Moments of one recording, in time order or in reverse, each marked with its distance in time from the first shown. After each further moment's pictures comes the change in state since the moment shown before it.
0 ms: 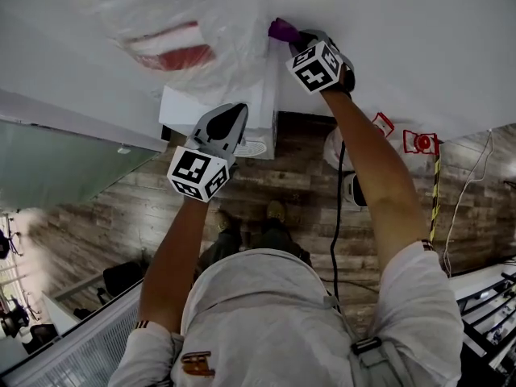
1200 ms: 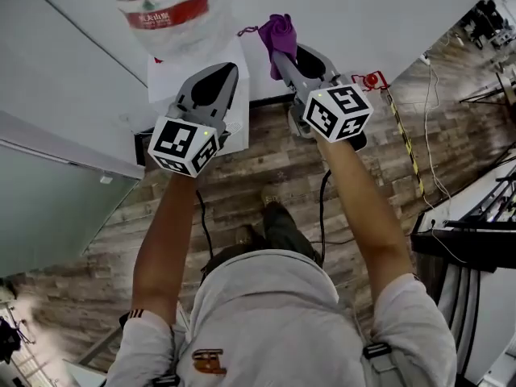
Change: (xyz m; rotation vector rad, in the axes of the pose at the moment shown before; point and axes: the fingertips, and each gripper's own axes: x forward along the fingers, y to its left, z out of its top) left arm -0.144 -0.089 0.110 0.105 -0.254 -0.326; right arm -0.342 0.133 0.094 0.610 -0.603 -0.185
